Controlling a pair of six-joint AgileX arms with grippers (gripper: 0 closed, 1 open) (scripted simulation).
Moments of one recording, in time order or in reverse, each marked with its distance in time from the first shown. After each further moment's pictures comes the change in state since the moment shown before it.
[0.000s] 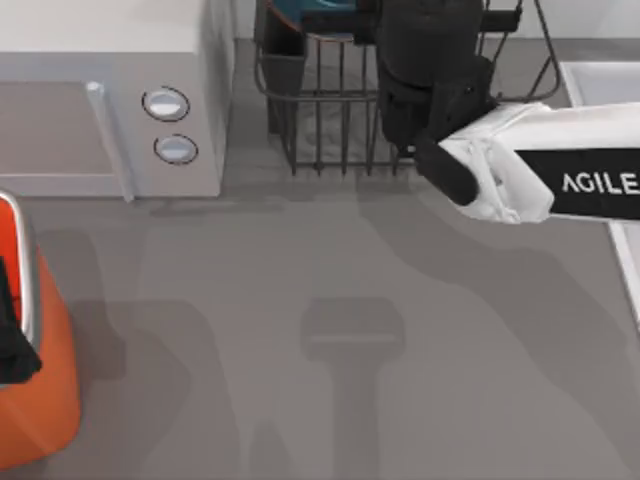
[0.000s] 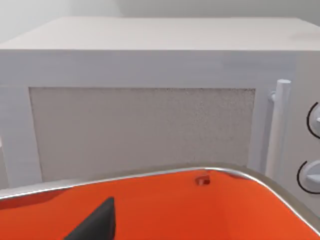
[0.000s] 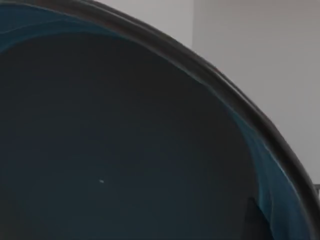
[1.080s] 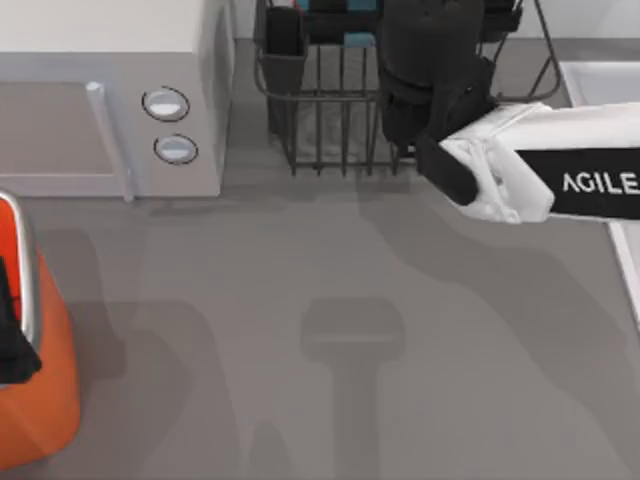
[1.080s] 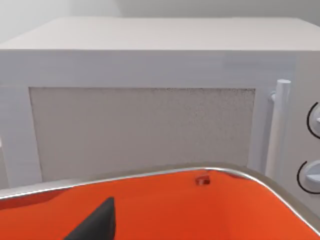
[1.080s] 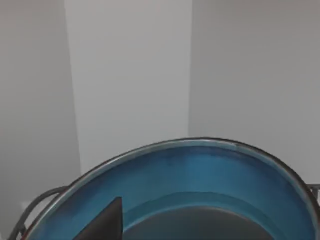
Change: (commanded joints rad) left arm 0.000 0.000 0.000 0.000 0.000 0.000; right arm 0.002 0.000 0.000 0.000 0.000 0.000
